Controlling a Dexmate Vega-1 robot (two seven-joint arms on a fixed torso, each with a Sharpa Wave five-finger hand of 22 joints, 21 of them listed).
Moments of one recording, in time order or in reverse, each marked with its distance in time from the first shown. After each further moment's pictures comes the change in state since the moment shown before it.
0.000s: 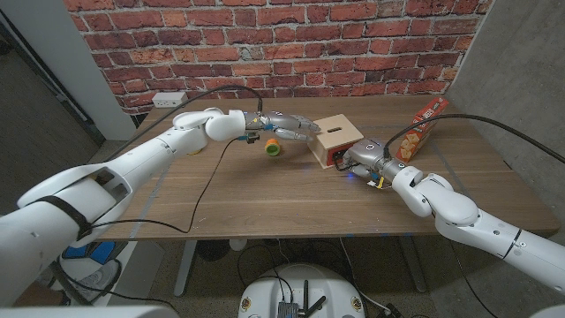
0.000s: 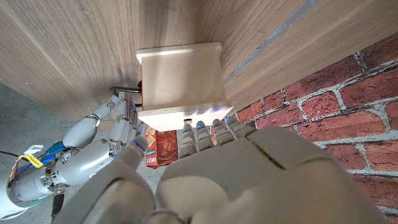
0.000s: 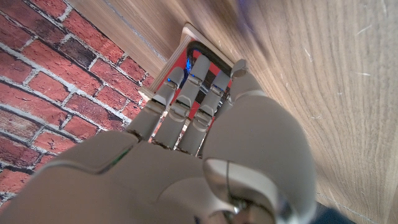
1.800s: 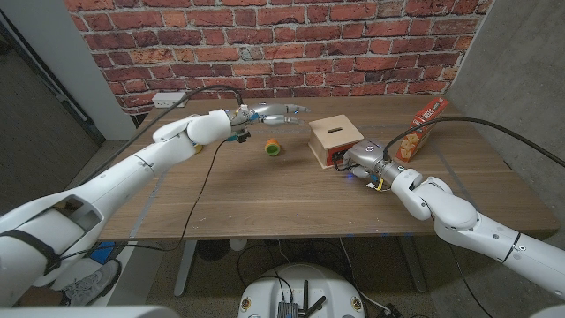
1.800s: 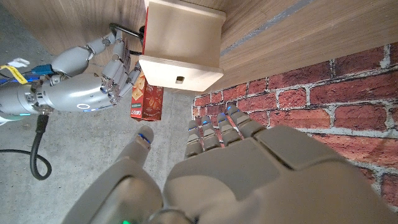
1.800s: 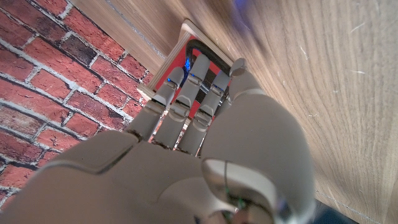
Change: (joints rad) left arm 0.194 0.120 -0.167 -0.280 -0.242 0.208 -0.016; left_hand 0.009 0.001 0.071 -0.125 -0.005 0.075 -0.018 0.000 0.000 0.089 -0.016 0.012 0.000 0.091 -0.005 0.000 0.008 0.161 -0.002 -0.016 -0.001; right arm -0.018 0.006 0.001 -0.004 -0.013 -0.010 -0.022; right_hand 0.029 -0.008 -0.004 -0.004 0.004 -0.004 0.000 0.001 0.000 0.000 0.000 0.000 -0.002 -0.004 0.000 0.023 -0.014 0.000 0.000 0.000 0.000
